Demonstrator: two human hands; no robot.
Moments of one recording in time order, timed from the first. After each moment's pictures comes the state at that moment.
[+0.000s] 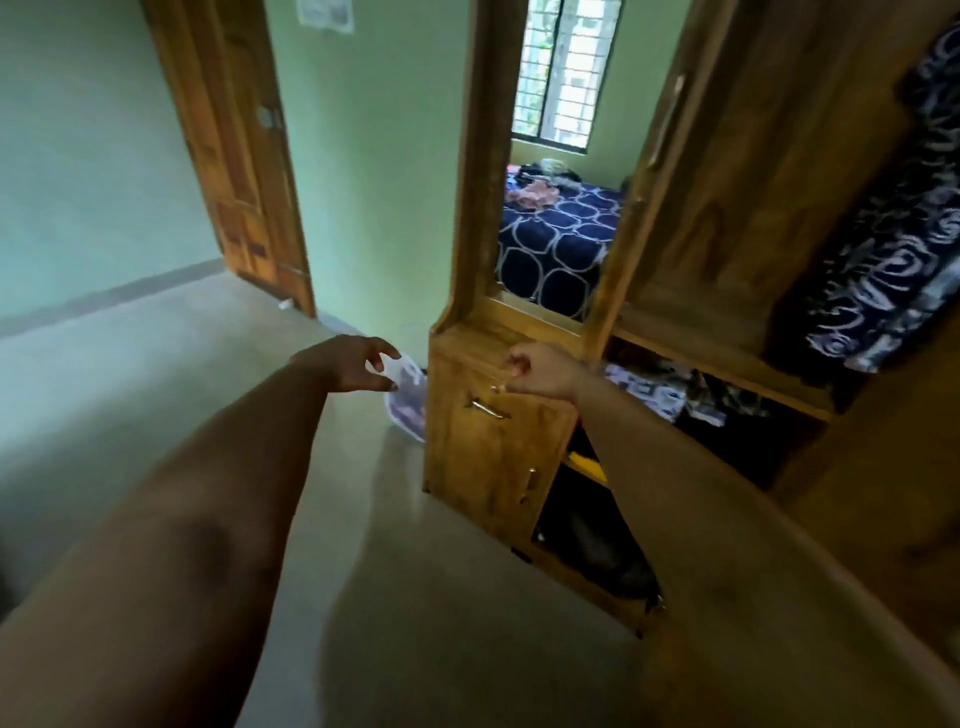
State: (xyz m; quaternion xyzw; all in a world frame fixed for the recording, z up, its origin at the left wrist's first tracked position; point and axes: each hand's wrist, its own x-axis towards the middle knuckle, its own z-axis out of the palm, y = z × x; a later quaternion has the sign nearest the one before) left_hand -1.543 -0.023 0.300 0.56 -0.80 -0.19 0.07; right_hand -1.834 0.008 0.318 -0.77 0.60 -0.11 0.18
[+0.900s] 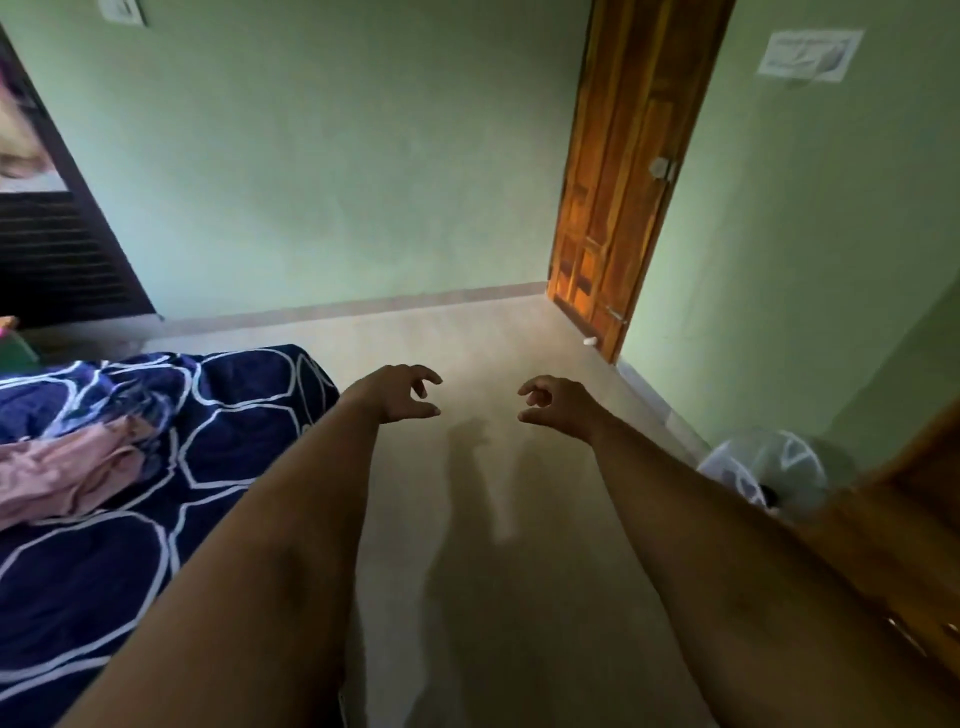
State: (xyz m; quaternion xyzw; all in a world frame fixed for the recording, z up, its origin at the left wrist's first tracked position) left_hand -1.027 -0.011 0.261 0.78 -0.58 -0.17 0.15; right_hand -1.274 -0.146 0.261 -0.88 0.35 -0.11 0.30
